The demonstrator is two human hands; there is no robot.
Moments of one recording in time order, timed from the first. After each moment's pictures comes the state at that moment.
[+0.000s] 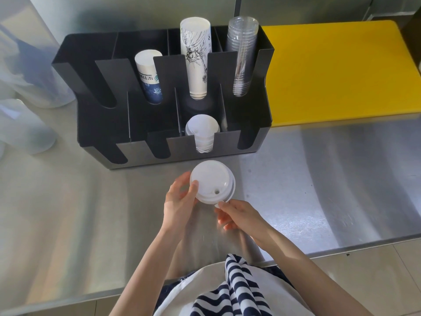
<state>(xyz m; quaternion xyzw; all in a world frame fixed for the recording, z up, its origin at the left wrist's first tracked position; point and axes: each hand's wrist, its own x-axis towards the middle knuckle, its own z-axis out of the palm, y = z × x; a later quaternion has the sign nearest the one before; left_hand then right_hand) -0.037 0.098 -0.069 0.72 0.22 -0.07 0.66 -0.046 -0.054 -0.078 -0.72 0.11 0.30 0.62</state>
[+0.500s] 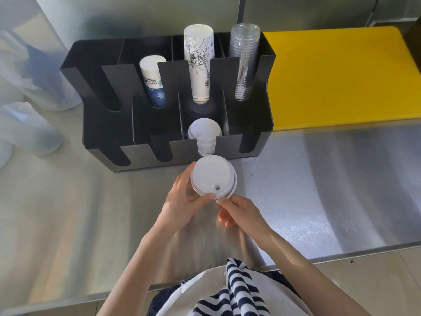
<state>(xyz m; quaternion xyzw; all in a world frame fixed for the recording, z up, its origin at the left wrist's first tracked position) -0.028 0.111 -0.065 0.82 0.06 -0.09 0.56 -0.039 -0.051 -0.077 -0.74 0.09 0.23 0.63</state>
